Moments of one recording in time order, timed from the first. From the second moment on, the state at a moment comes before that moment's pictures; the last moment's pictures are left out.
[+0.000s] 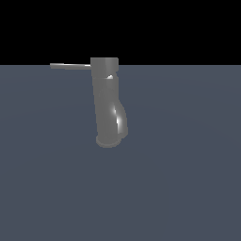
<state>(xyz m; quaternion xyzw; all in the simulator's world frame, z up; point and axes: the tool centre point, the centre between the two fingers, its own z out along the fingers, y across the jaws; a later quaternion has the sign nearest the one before) -0.242 -0.004 0.493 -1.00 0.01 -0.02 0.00</state>
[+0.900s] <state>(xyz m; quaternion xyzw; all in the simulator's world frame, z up) -0.238 0.017 0.507 -1.00 0.01 -0.04 0.01</state>
